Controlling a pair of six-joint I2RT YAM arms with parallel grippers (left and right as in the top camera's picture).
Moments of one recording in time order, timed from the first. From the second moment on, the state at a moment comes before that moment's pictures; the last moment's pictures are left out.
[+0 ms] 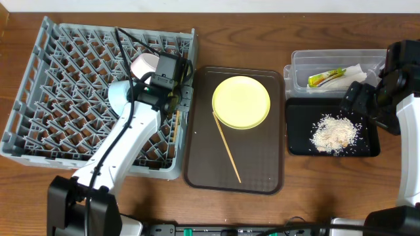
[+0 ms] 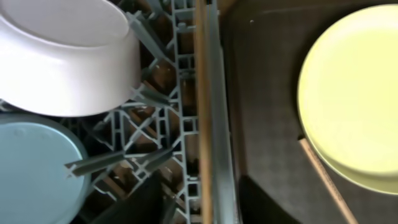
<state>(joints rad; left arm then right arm) -0.33 1.58 1.20 -0.67 -0.11 -0.11 -0.21 1.54 1.51 -1.34 0.08 0.36</state>
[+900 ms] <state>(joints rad) -0.76 1.86 1.15 -0.69 -0.03 -0.73 -0.21 1.54 1.51 -1.34 0.08 0.36</state>
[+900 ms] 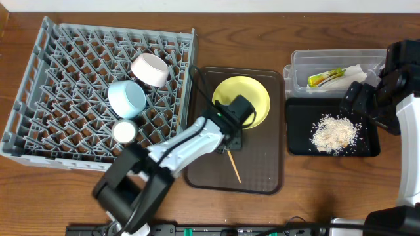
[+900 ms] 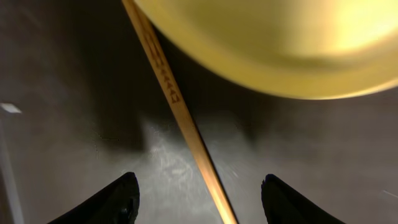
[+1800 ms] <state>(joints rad) -0.57 1.73 1.26 -0.85 -0.08 -0.50 -0.21 1.54 1.51 -1.34 0.08 0.36</state>
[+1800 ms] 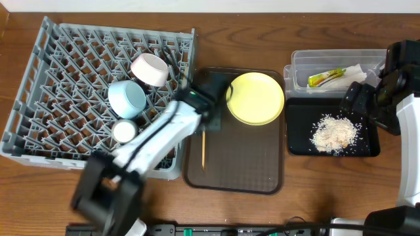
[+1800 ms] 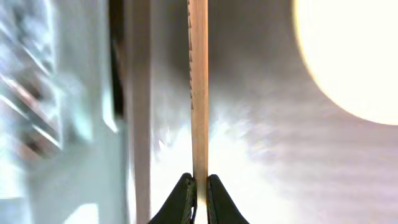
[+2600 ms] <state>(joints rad) -0.33 1.68 1.31 -0.70 -0.25 -0.13 -0.21 1.54 1.51 -1.35 0.08 0.36</state>
